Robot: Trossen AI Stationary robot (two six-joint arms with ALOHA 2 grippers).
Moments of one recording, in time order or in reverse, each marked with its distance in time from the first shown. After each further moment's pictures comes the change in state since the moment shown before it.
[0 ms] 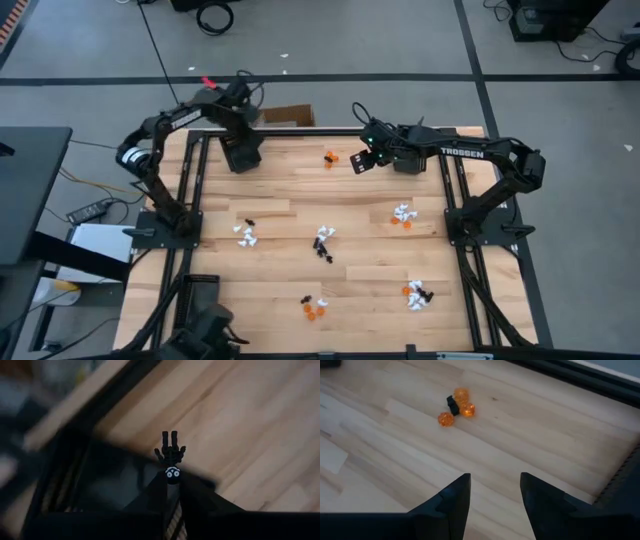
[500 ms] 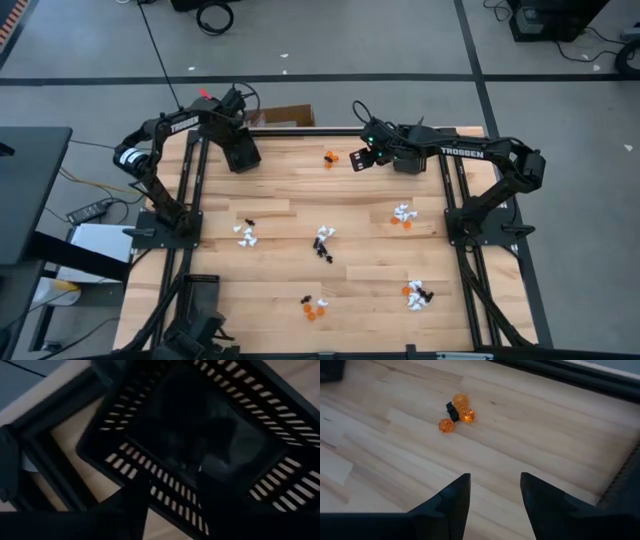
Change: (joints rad) left arm 0.050 -0.013 -0.140 0.028 -0.281 -0.136; right arm -0.002 0.000 0.000 0.012 0.002 0.053
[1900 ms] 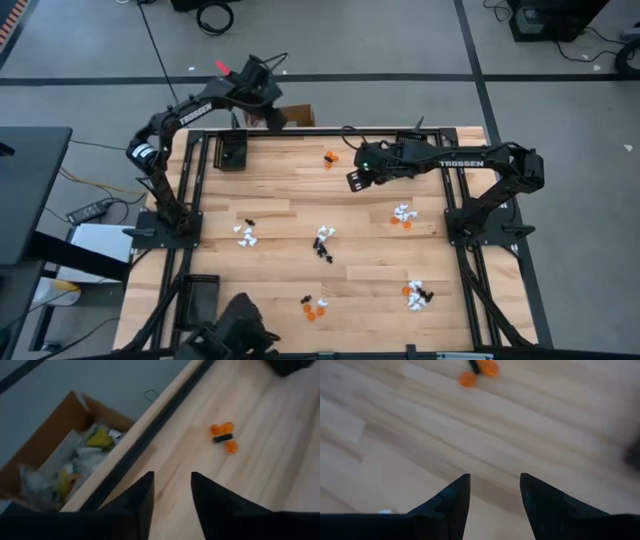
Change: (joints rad) left arm -0.169 0.093 0.399 0.152 0.405 0.138; right arm 0.190 0.000 0.000 -0.088 0.042 0.141
